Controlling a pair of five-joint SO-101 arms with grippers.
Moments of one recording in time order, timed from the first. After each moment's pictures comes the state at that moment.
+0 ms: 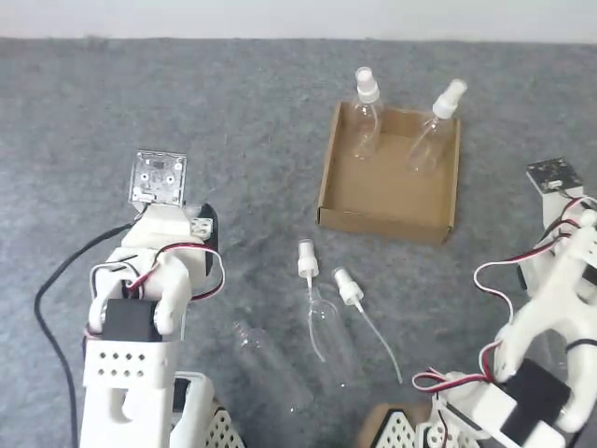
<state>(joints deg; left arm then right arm) -3.4 -63.1 60.7 56.8 1.6 34.6 -10.8 27.7 70.4 48.0</state>
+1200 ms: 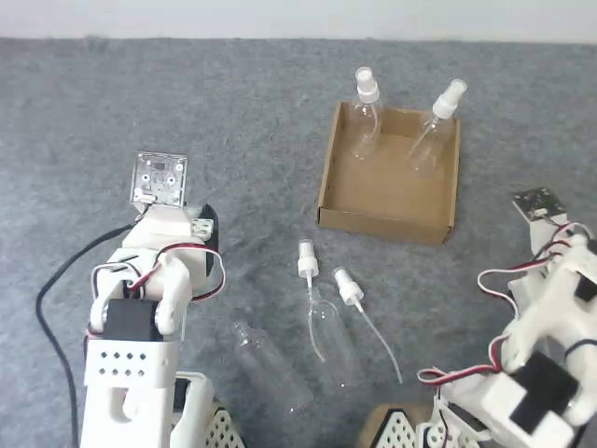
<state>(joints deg) -3.4 -63.1 61.6 56.1 1.5 37.3 -7.5 38.2 59.7 53.5</state>
